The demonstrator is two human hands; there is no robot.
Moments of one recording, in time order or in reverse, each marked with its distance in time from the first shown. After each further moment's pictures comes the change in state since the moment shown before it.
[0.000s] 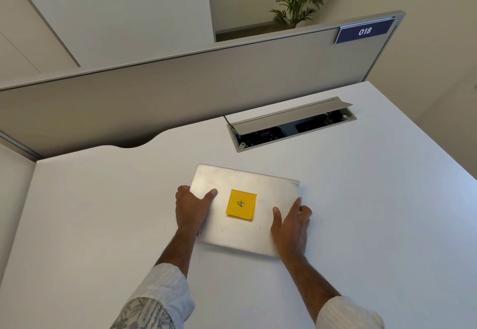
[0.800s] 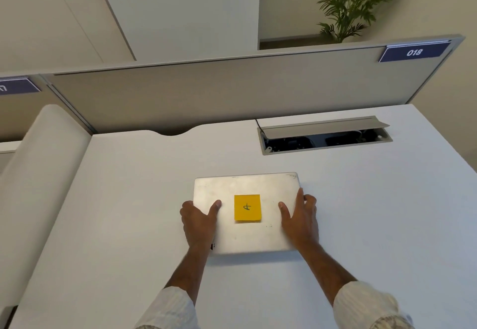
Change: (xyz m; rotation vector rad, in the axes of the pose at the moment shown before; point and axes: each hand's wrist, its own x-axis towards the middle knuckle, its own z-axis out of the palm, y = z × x) left_hand -0.065 -0.037 -0.020 -0.147 0.225 -0.137; right_hand 0.033 -0.015 -0.014 -0.084 -0.195 -0.315
